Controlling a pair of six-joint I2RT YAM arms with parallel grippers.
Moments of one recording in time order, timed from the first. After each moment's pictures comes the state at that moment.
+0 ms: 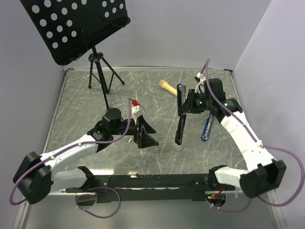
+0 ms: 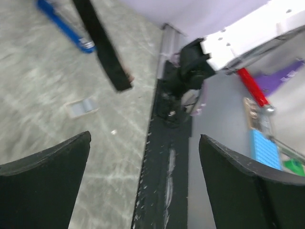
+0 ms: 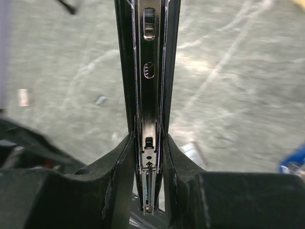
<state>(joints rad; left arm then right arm) -0.73 1.15 0.65 0.35 0.80 -0.44 0.29 1.18 1.19 -0.71 -0.31 0.37</state>
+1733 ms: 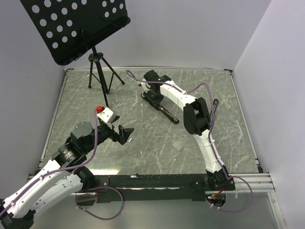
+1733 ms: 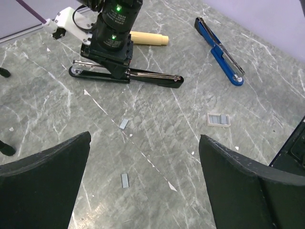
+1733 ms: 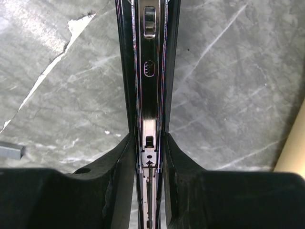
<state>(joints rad) -0.73 0.58 0.65 -0.21 0.02 -0.10 0.57 2.40 2.16 -0.94 0.03 -0.28</state>
